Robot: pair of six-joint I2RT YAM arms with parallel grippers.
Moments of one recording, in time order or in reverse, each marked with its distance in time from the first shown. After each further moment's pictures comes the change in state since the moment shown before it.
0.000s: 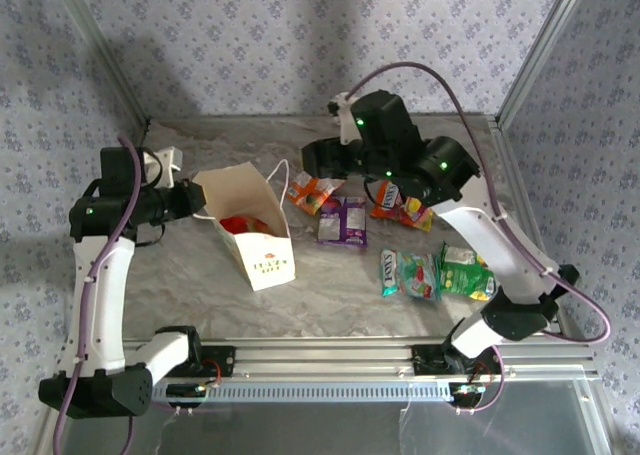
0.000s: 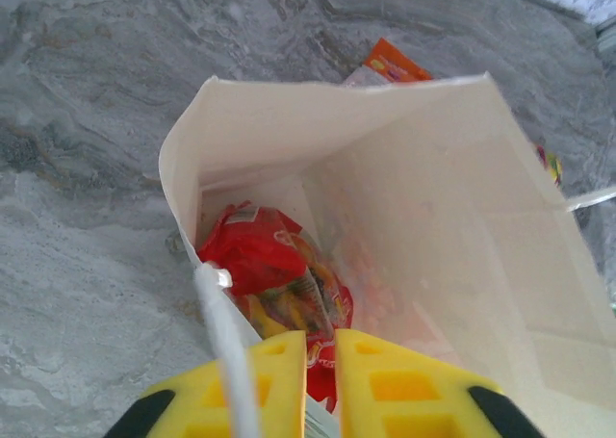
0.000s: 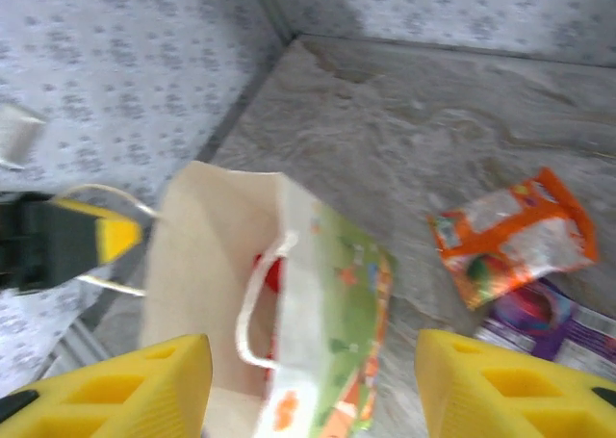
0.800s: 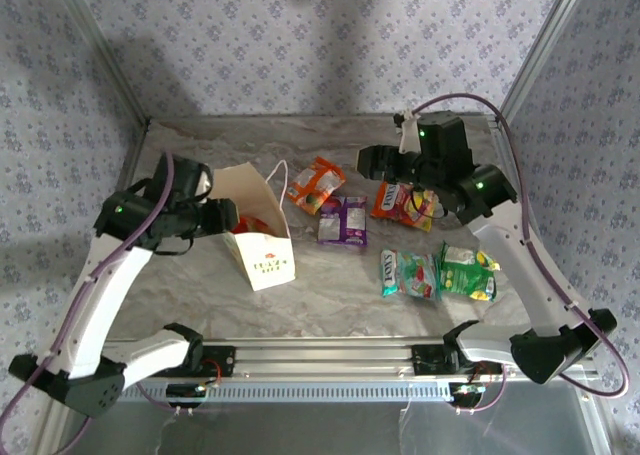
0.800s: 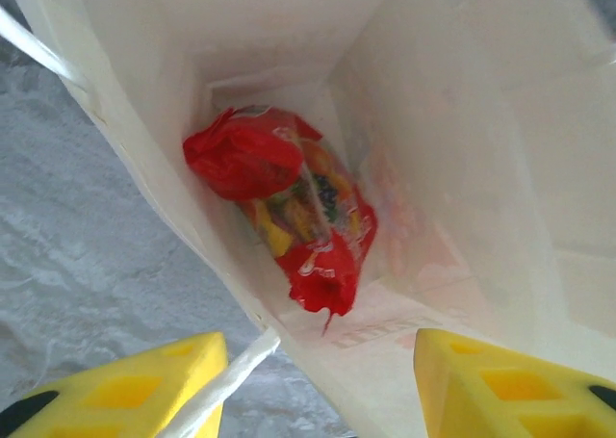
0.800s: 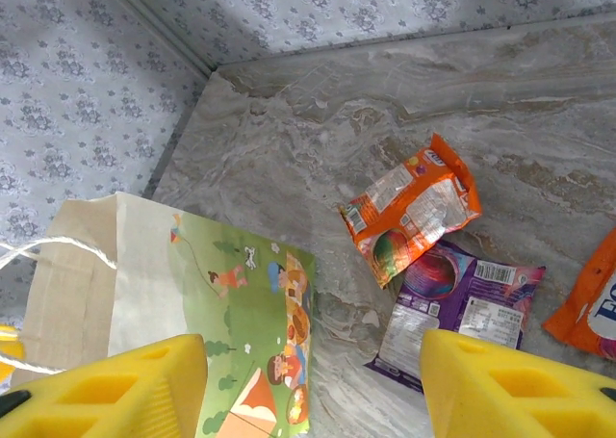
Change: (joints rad) left arm -0.473 0.045 0.059 -0.183 -0.434 -0.315; right arm -0.323 -0.264 -0.484 0.230 -0.200 0.018
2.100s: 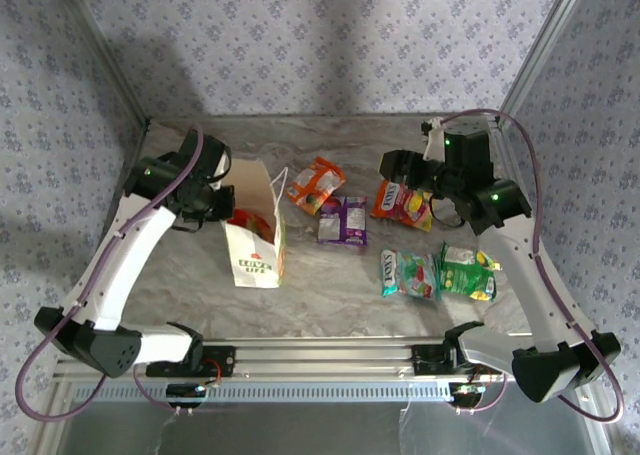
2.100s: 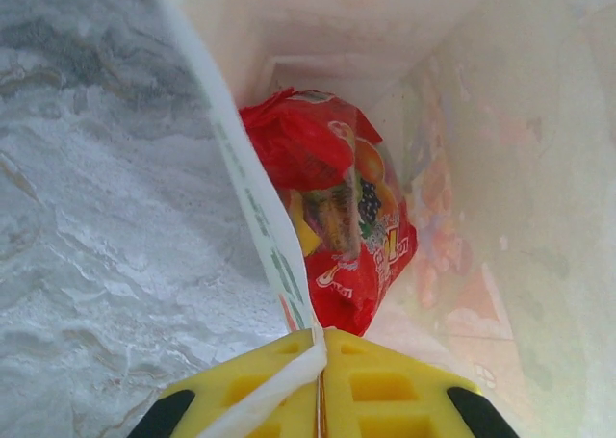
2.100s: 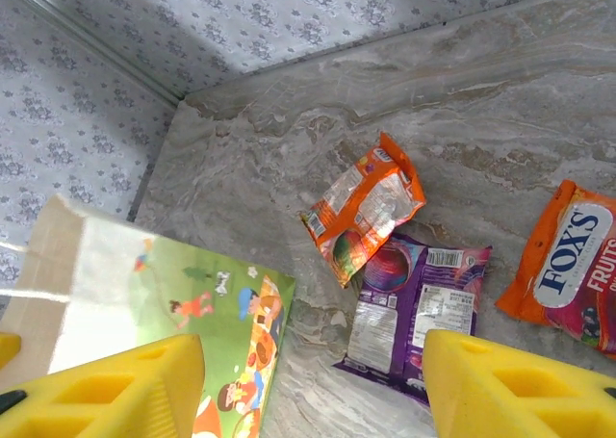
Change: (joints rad) left arm 0.022 0.213 0.157 -0.077 -0.040 0.166; right arm -0.153 -0.096 -0.154 0.055 -0.066 0.031
